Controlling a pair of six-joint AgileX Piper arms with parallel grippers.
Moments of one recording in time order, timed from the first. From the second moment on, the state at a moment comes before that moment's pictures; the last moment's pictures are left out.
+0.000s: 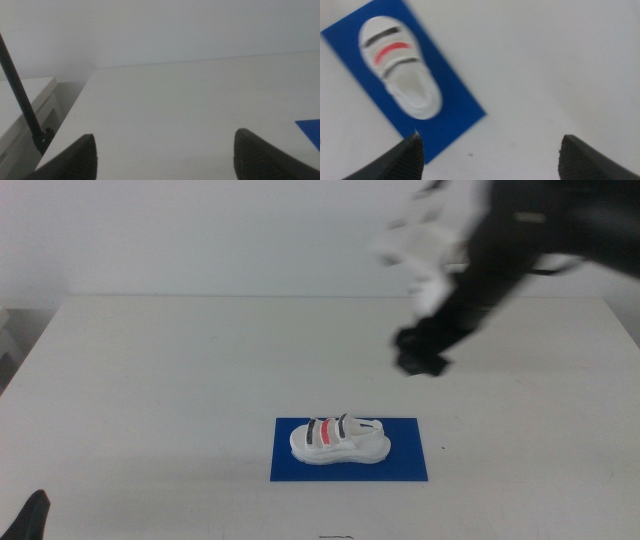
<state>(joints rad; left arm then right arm) 0.00 -0.01 0.03 -0.01 0.18 0.07 0.57 1.71 -1.55 -0.08 1.01 -0.38</state>
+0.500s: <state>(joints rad) 0.00 -0.01 0.03 -0.01 0.18 0.07 0.16 0.94 -0.67 -0.12 0.35 0.09</state>
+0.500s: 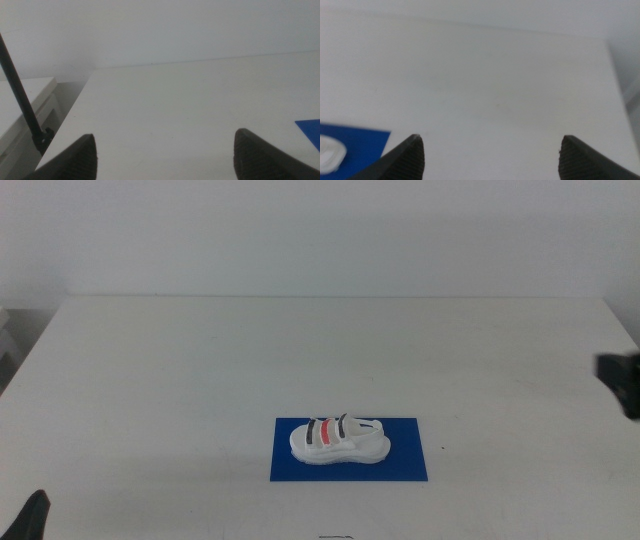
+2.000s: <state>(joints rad) 0.00 -0.01 0.03 -0.01 0.18 0.07 0.09 -0.01 0.03 -0.11 0.21 0.10</state>
